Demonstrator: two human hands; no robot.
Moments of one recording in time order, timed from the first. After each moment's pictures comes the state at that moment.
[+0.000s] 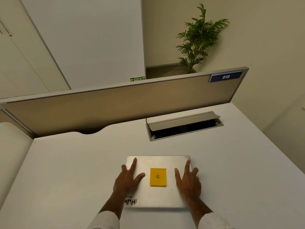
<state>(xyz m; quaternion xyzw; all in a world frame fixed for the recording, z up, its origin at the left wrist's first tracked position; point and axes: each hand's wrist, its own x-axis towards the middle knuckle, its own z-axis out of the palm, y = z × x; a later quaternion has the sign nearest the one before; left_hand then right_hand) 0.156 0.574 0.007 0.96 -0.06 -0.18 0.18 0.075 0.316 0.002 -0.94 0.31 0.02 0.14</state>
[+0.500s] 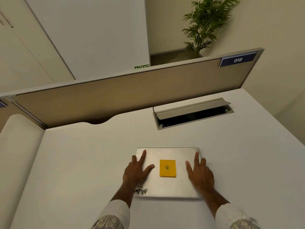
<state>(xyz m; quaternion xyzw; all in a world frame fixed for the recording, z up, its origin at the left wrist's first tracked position) 0.146 0.583 0.006 0.97 -0.10 -0.18 0.12 0.057 0.309 -0.009 -0.97 0.24 0.02 0.06</state>
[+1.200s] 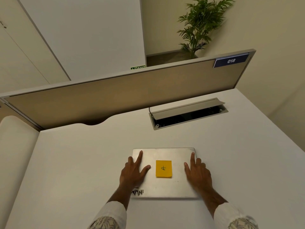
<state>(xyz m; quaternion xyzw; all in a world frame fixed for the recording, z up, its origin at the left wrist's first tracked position) 0.137 0.582 0.000 0.98 -0.10 -0.16 0.10 0.050 0.302 -0.007 -0.98 0.20 0.06 0.02</state>
